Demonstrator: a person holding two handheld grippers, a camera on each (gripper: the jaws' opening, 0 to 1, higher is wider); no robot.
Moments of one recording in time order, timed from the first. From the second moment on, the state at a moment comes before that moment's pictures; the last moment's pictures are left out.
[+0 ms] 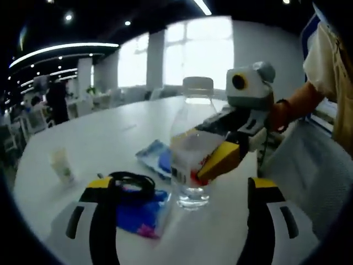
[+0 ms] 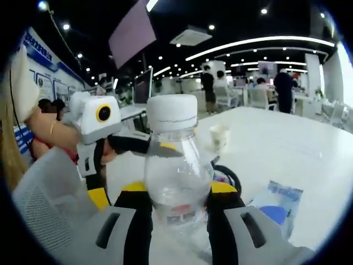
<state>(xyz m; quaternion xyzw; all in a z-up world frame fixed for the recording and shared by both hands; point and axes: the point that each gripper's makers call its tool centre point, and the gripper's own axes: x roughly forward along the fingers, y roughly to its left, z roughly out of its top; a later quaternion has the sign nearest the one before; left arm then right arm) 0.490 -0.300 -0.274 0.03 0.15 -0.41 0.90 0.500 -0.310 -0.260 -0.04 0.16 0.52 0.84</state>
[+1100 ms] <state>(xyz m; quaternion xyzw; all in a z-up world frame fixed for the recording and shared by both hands) 0.503 -0.310 -0.219 0.08 0.10 -0.28 0.95 0.515 -0.300 -0.209 0.01 0.18 0.41 0.89</state>
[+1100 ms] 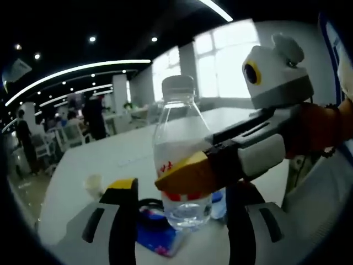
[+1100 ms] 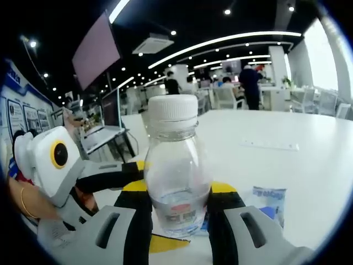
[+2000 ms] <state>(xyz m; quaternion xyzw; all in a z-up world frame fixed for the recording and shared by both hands) 0.499 -0.307 -0.192 0.09 0.03 -0.27 0.96 0.503 -0.292 -0.198 0.06 0.22 0.45 0.86</state>
